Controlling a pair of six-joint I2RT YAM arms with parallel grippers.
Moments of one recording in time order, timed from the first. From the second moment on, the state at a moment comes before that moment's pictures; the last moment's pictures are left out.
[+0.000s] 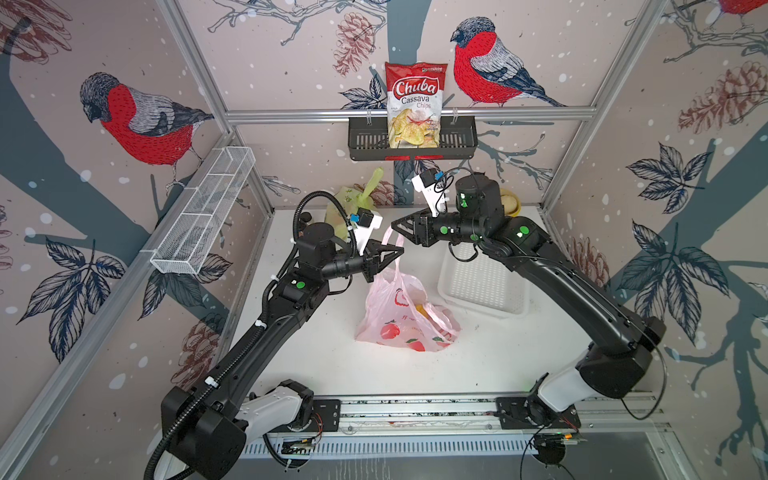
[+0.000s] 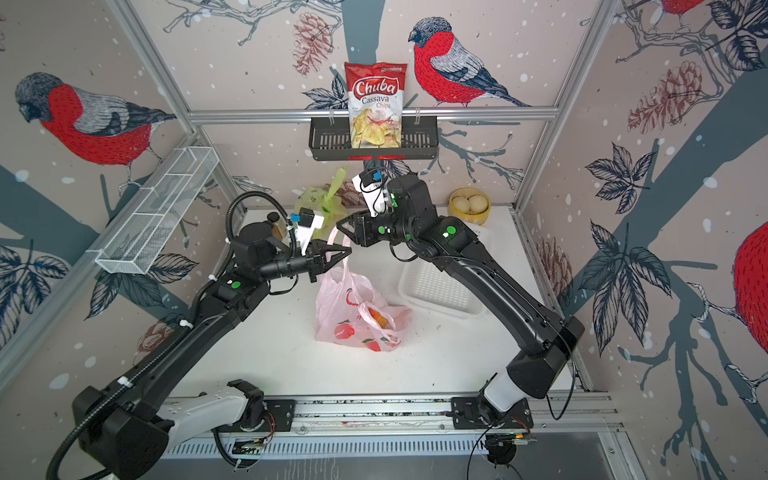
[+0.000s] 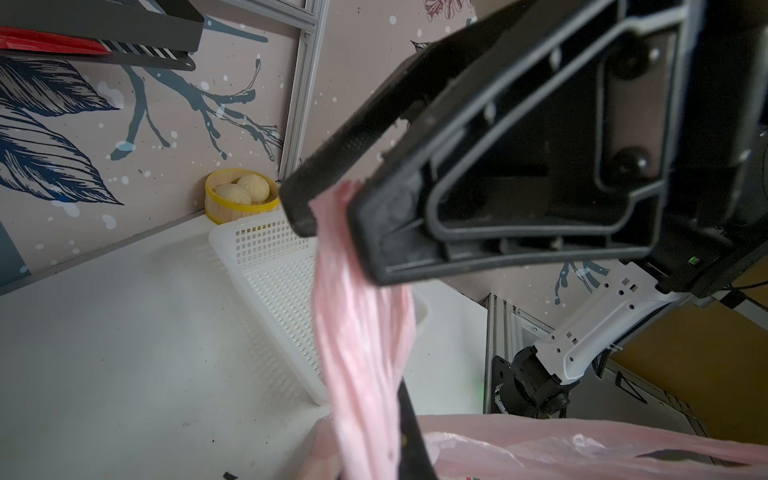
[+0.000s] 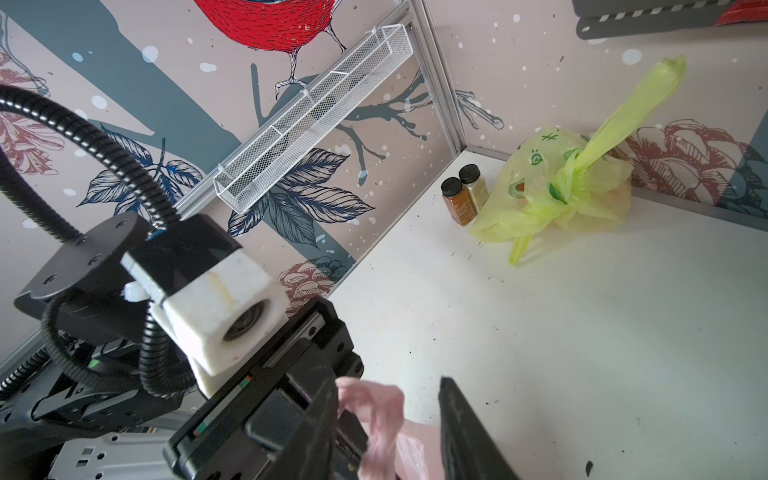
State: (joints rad) left arm -0.43 1.14 1.03 -0.04 0.82 -0.22; right arm 0.81 1.56 1.81 -0.60 -0.37 0.34
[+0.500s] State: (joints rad) left arm -0.43 1.11 1.03 -0.06 0.75 -0.22; right arm 0.82 1.56 1.80 -0.53 -0.39 0.42
